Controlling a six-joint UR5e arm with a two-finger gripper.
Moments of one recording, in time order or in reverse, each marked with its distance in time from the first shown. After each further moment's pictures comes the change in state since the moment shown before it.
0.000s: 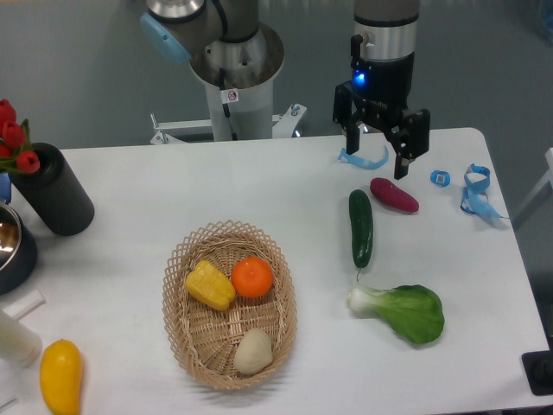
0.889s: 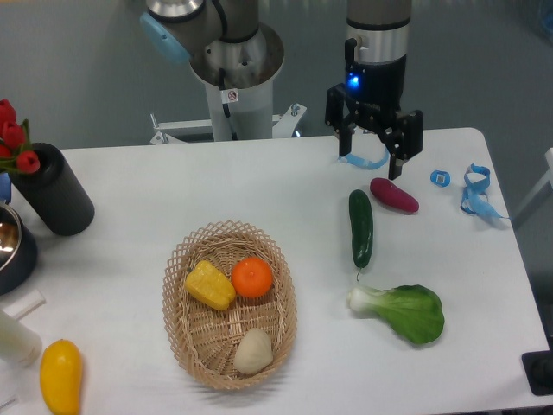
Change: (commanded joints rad) arm -0.052 0.003 -0.031 0.014 0.003 -0.322
